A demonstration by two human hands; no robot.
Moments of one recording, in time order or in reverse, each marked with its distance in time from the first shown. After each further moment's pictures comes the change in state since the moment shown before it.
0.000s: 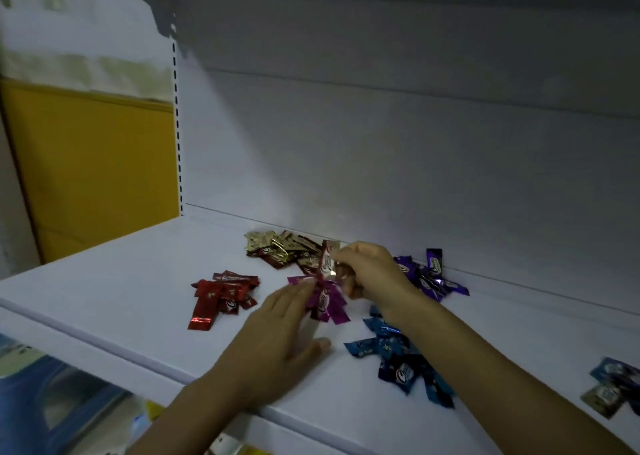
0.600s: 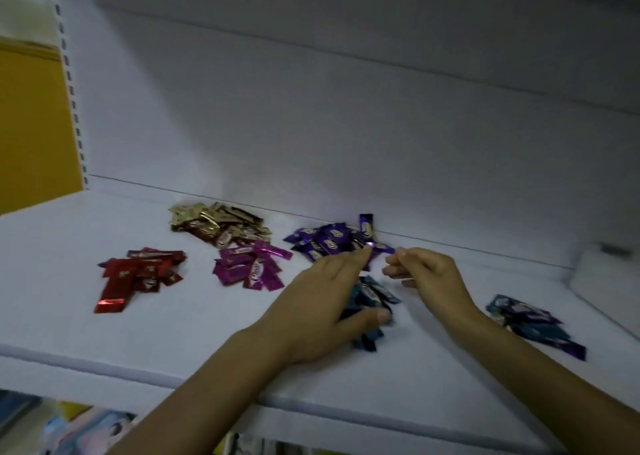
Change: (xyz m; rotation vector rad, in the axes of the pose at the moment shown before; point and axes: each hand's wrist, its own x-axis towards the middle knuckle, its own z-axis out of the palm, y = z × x) left_hand 0.047 0.085 0.037 -0.166 -0.107 0.284; right_hand -0.073 0.059 -0.124 -0.245 0.441 -0.144
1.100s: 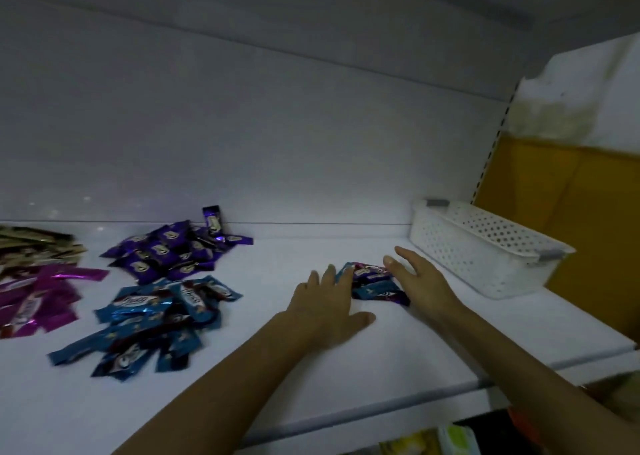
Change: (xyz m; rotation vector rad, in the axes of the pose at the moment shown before) left_hand 0.132 0.129 0.145 0.076 -0.453 -0.003; right_hand -0.033 0.100 -0.197 -0.300 0.304 0.291
